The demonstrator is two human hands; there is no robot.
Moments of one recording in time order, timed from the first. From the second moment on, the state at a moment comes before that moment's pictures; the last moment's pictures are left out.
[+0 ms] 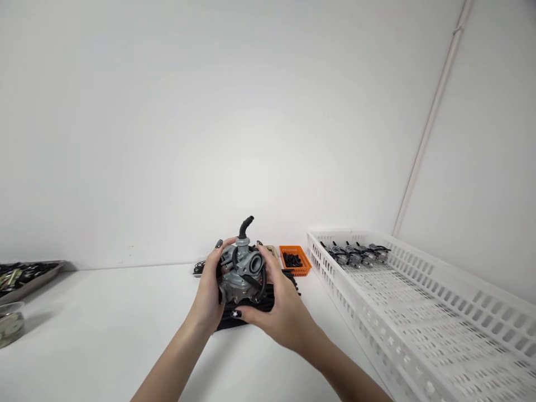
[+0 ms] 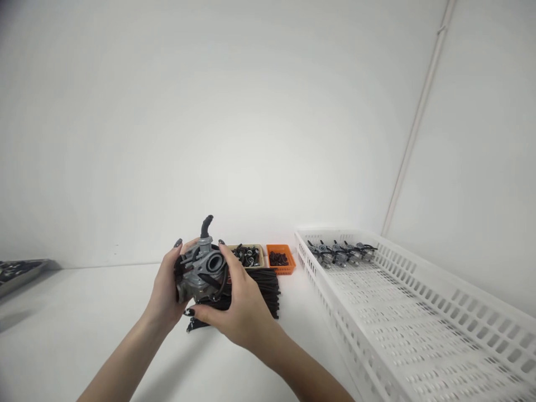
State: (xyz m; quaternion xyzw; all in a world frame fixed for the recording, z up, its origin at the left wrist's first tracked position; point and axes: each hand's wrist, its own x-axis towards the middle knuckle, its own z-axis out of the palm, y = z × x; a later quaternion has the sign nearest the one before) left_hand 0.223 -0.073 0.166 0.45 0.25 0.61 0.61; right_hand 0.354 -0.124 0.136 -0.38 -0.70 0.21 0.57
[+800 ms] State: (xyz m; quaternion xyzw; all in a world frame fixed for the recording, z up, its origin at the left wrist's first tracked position) left_hand 0.186 -0.083 0.191 0.57 0.24 0.58 0.53; right_hand 0.471 -0.048 0.281 -0.38 -0.59 -0.15 0.69
